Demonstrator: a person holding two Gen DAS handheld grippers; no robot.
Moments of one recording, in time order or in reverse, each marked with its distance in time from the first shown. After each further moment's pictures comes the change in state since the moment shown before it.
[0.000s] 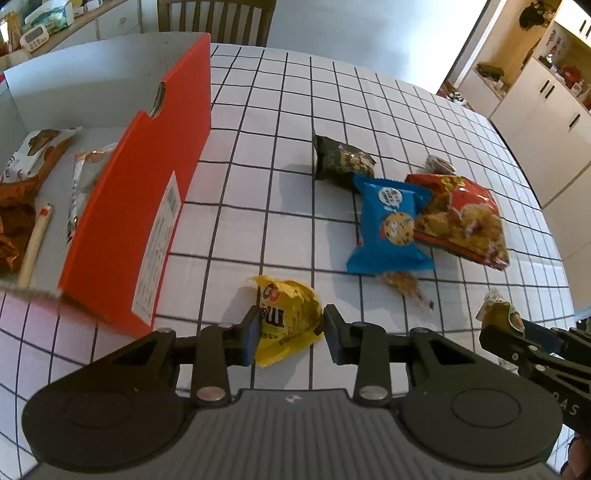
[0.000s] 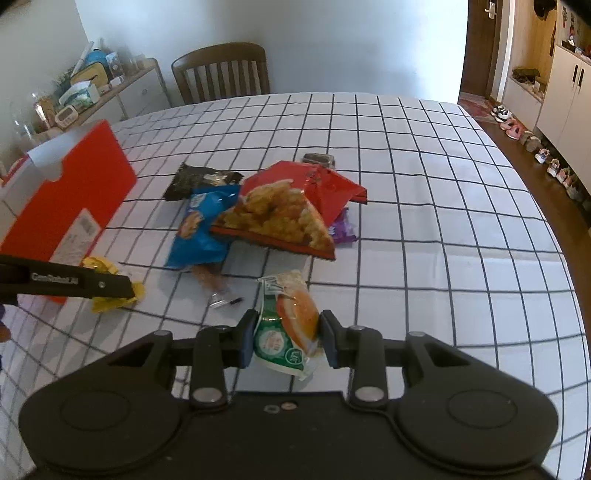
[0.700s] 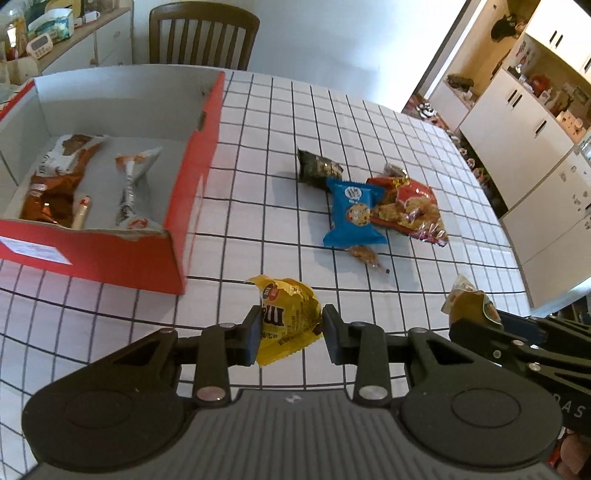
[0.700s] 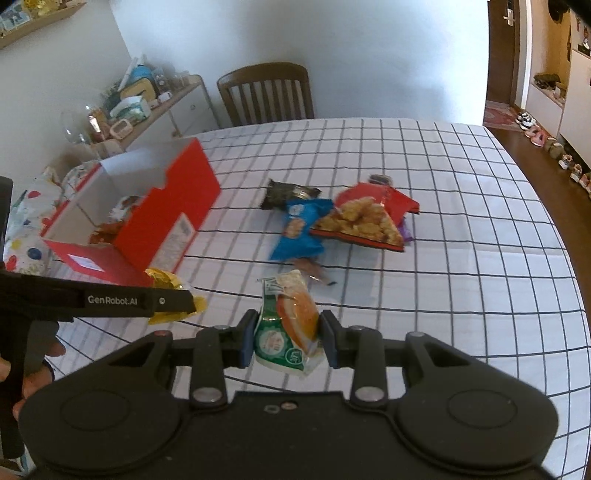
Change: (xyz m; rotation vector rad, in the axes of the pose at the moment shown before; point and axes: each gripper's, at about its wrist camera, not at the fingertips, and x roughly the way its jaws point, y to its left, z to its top) left arm -0.082 0.025 -0.032 0.014 -0.045 -0.095; right arm -0.078 0.057 -0.012 -0.006 -0.039 0.112
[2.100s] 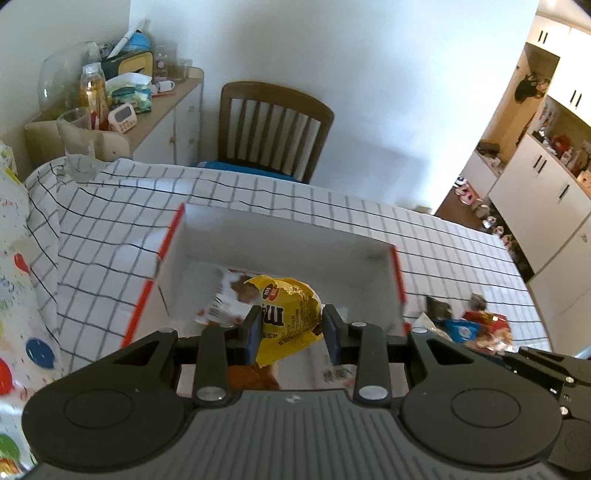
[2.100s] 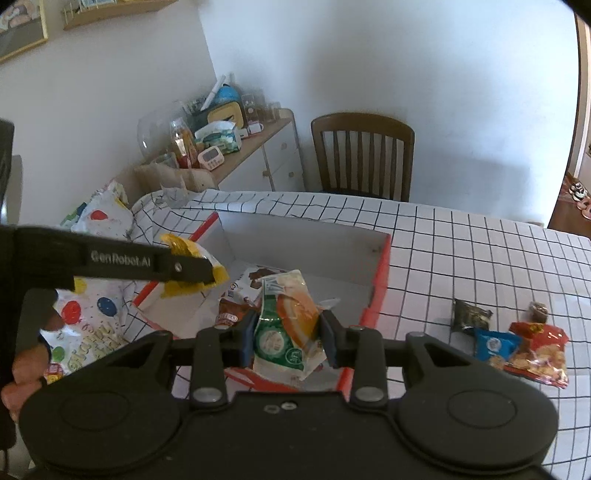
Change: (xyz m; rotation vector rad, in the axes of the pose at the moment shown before) left arm -0.100 0.173 0.109 -0.023 -0.204 0.089; right arm 0.049 0.211 0.089 -0.150 -0.110 0.090
